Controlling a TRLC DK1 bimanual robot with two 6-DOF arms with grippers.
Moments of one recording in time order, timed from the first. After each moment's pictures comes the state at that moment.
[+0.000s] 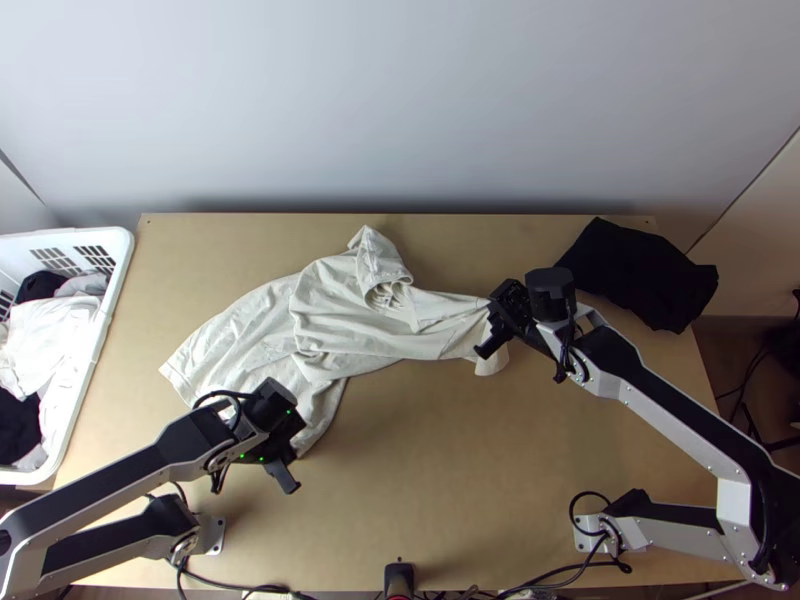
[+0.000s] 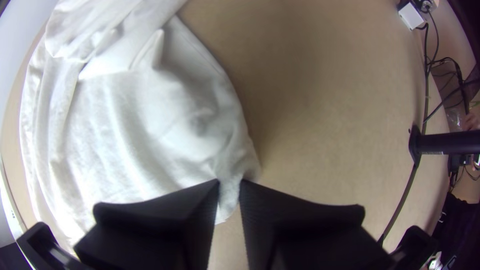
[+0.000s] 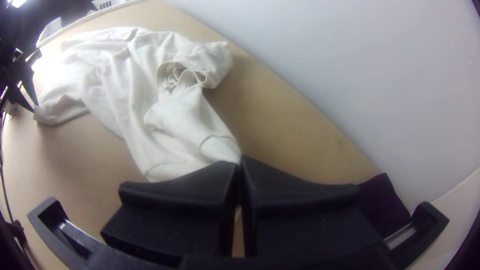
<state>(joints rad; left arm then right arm) -0.76 1.10 0.62 -0.76 0.03 0.11 0.52 1.36 0.96 -0.23 0.04 -0.33</state>
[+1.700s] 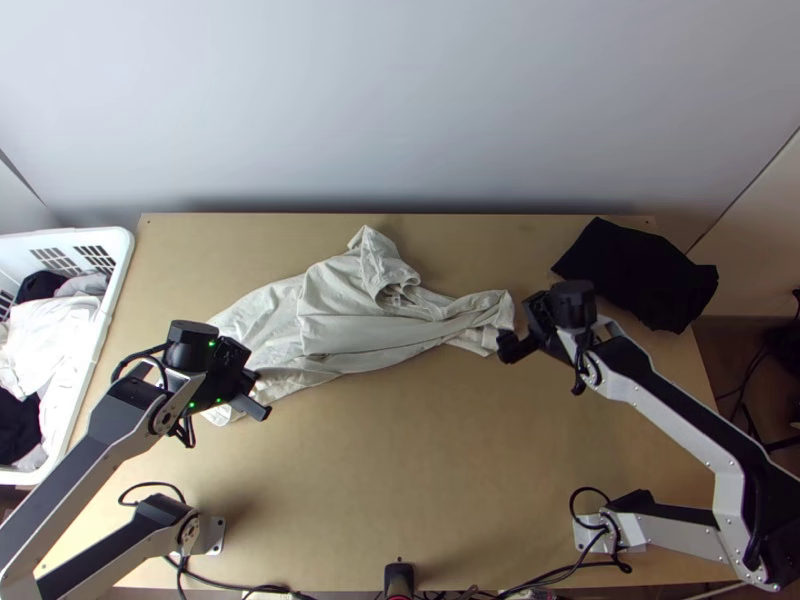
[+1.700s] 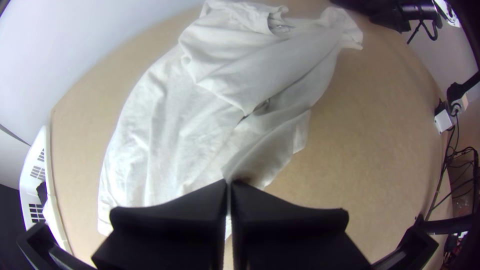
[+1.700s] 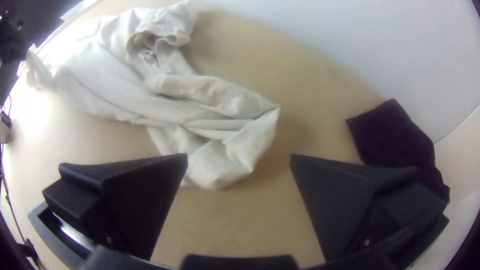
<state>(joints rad) -0.31 0.98 0.77 -0.71 0.04 0.23 0.37 1.36 0.81 -0.22 0.00 -0.20</state>
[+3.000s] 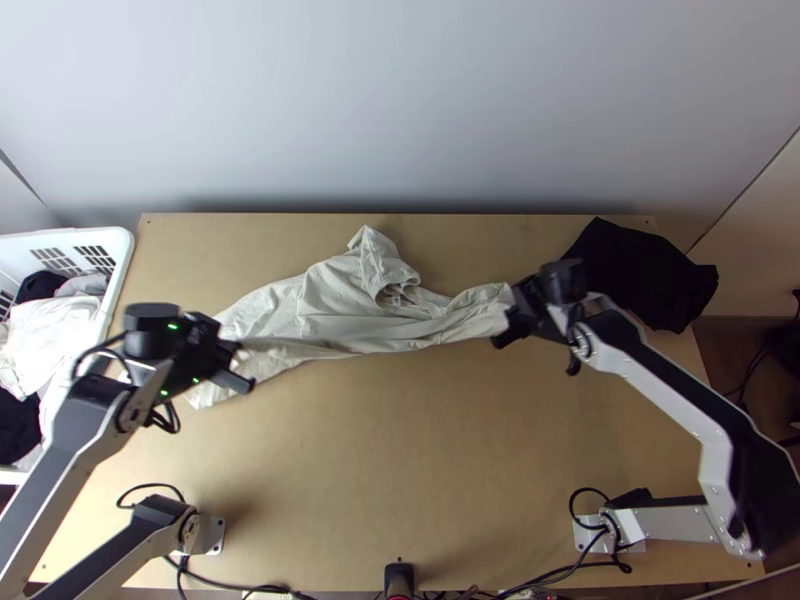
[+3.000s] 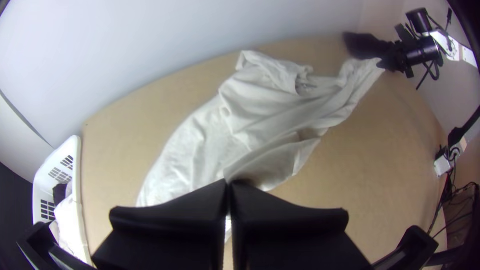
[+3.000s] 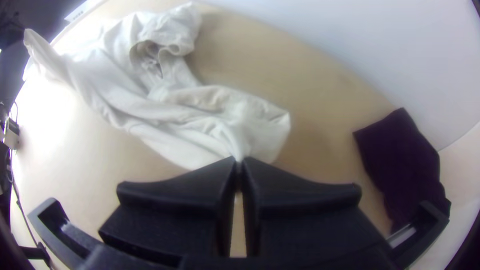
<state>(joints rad) -0.22 0.93 0.91 -0.72 0.04 0.19 0.36 1.46 0.98 -0.35 -0.05 -0.20</state>
